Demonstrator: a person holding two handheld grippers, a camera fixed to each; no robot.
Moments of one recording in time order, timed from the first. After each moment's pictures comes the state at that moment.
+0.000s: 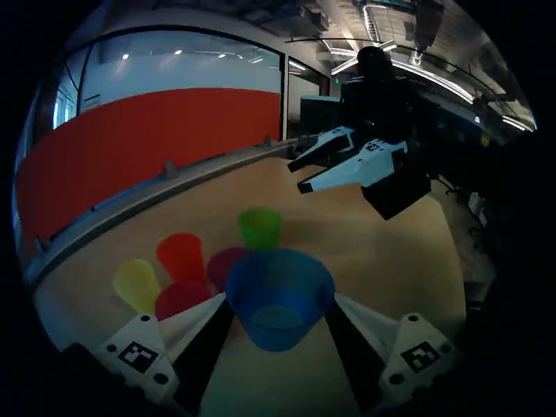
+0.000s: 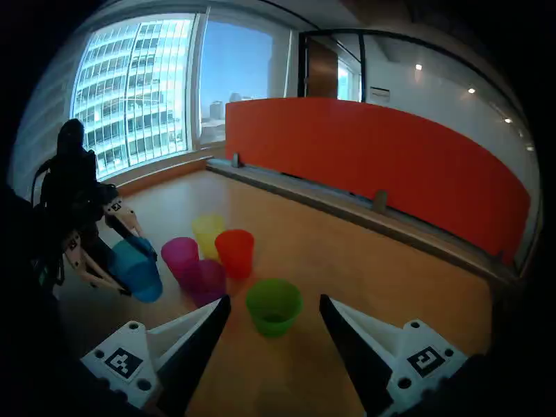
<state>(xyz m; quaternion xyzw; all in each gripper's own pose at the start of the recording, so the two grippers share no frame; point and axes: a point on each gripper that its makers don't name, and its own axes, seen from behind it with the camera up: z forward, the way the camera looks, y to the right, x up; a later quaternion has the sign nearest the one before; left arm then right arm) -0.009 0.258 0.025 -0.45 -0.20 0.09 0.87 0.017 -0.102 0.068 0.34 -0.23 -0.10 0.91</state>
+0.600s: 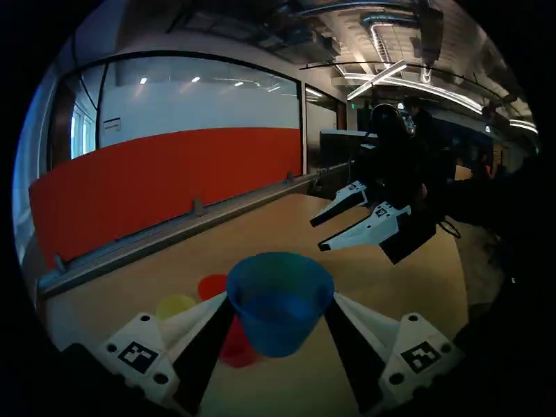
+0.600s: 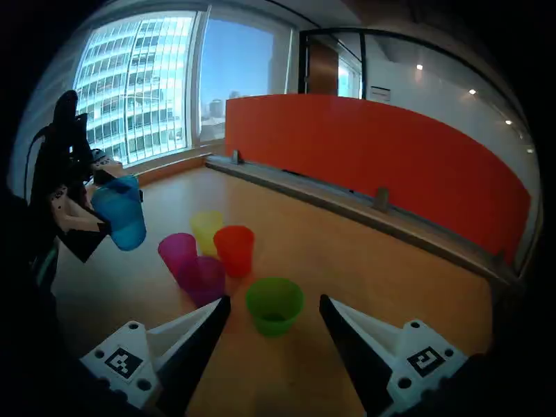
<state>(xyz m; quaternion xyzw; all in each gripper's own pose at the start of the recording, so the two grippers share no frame) 0.063 0.230 0.044 -0.40 -0.13 0.07 0.90 0.007 -0.104 0.071 0.34 -0.23 -0.11 0.91</state>
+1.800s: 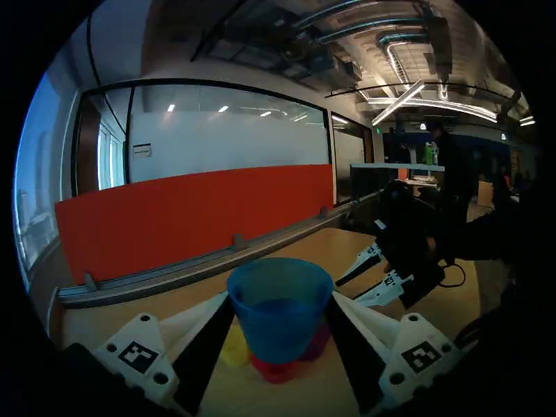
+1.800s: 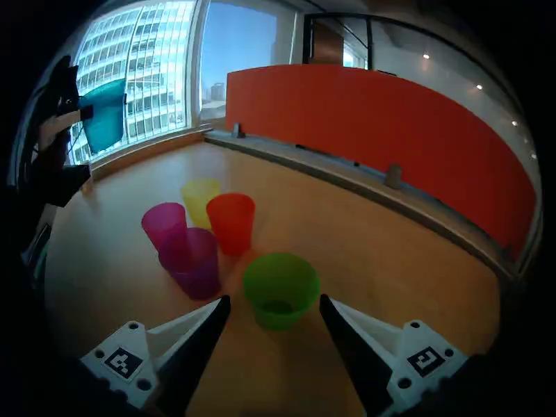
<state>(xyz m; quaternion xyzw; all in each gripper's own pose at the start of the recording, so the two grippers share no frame) 0.132 0.175 0.065 -0.34 -0.06 0.05 0.94 -0.057 -0.119 0.085 0.33 -0.27 -0.13 0.89</state>
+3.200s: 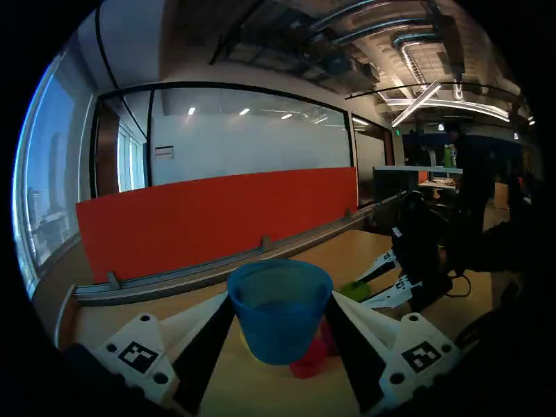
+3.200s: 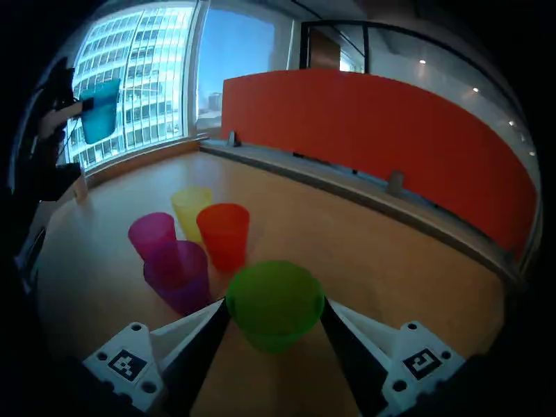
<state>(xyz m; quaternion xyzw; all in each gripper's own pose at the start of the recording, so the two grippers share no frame) 0.138 0.127 0.078 -0.28 -0.06 0.05 0.96 -0.058 -0.137 0.108 0.33 -0.24 -0.12 0.91</state>
